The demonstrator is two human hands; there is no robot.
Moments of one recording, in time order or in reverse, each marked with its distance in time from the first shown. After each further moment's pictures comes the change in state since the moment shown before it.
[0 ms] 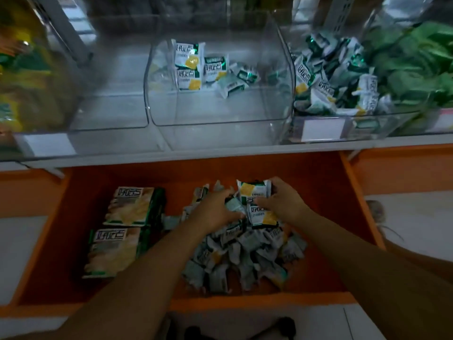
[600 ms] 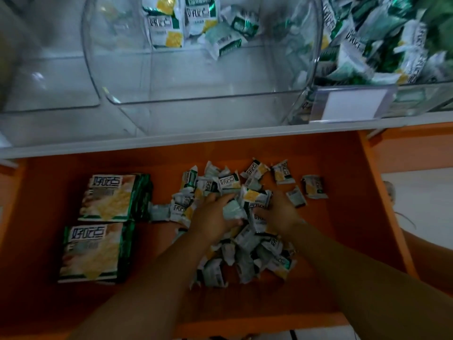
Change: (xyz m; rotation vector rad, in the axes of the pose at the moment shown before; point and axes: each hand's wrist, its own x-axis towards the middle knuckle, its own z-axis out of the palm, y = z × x) left_hand 0.046 -0.059 0.068 0.149 -0.104 -0.120; right_hand 0.048 0.086 0.057 -0.031 -0.032 0.174
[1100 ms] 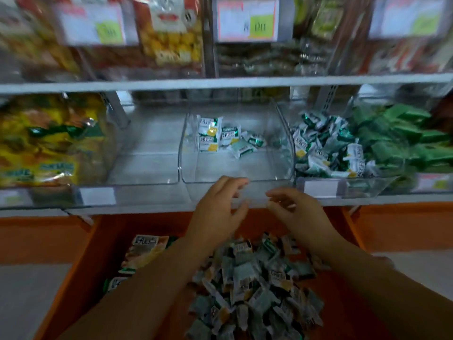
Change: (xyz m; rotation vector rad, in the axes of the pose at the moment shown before) left_hand -0.121 0.083 -0.162 -0.102 0.778 0.587; right_hand -0.146 -0.153 -0.113 0.028 0.327 -0.589
